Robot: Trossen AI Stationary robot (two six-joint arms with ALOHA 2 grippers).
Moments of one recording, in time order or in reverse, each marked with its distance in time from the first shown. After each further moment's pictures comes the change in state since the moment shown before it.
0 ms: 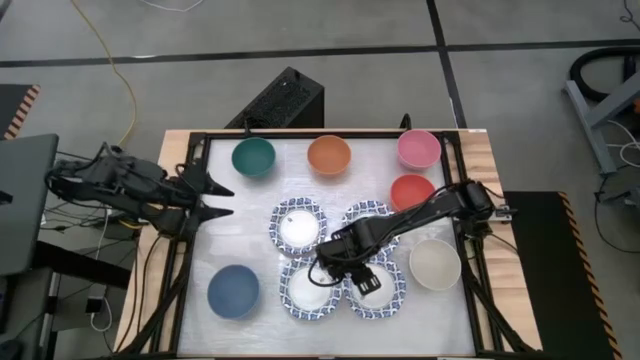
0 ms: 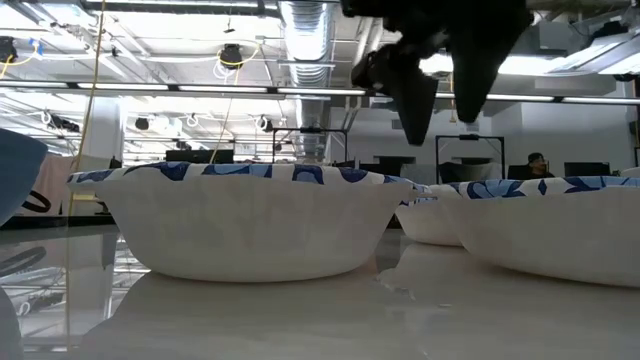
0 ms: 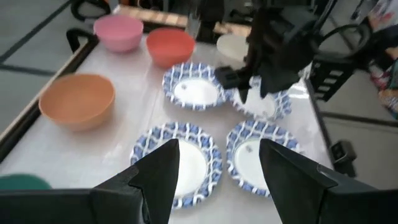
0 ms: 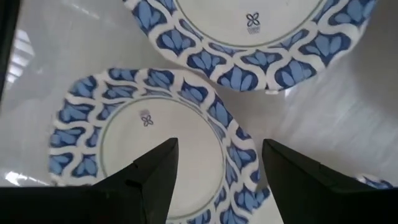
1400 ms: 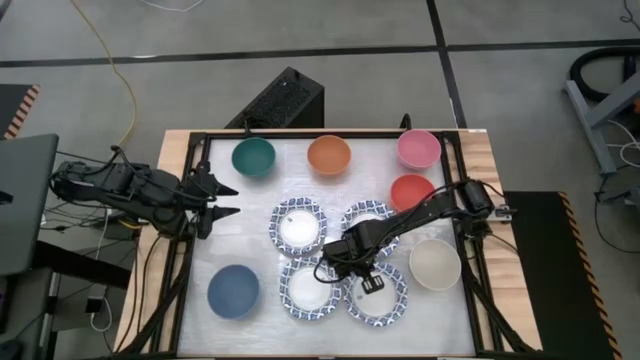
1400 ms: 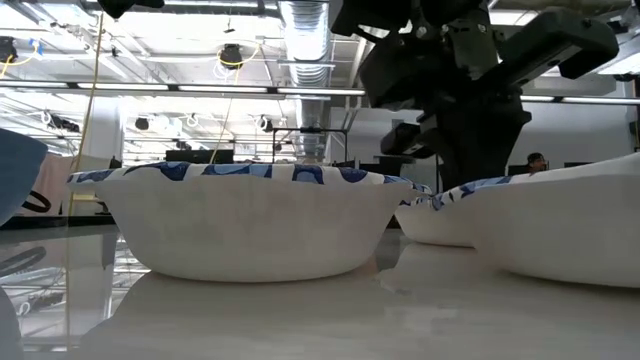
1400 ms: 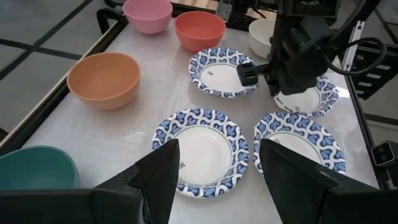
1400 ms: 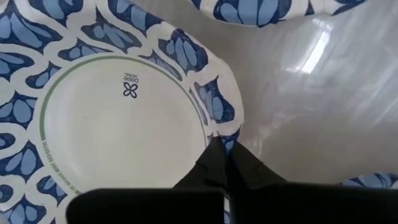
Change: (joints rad) left arm 0.000 -0.012 -0.101 0.023 -0.102 -0.037; right arm -0.020 -0.001 -0.222 0.134 -0.056 0.069
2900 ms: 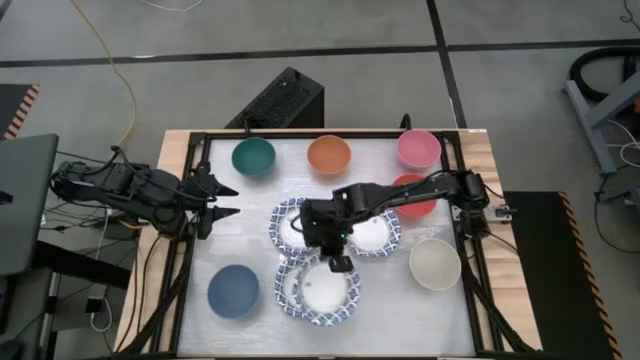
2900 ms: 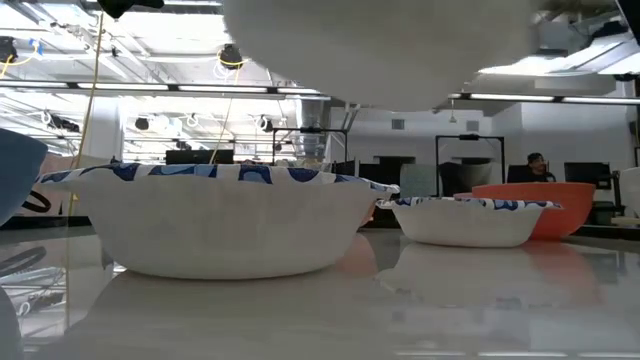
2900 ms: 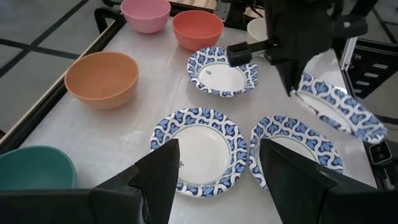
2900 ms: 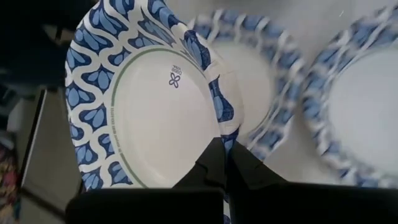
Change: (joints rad) left arm 0.000 0.000 0.000 -0.001 0.007 -0.001; right arm -0.160 -0.004 0.371 0.050 -0.214 0.071
